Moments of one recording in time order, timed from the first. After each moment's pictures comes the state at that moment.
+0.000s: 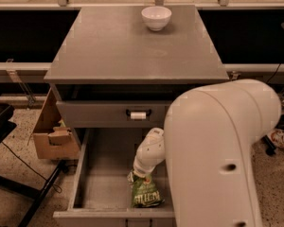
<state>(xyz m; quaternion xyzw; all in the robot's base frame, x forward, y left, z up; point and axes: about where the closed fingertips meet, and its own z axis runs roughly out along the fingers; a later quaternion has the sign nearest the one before) 0.550 0.010 0.403 -0.57 0.81 0.04 0.13</state>
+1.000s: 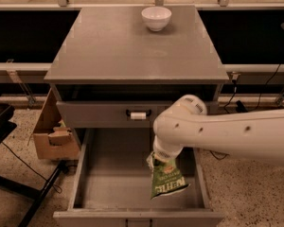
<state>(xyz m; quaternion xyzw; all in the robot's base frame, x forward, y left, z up) 0.507 -0.068 0.610 -0.56 0.82 -0.03 0.13</state>
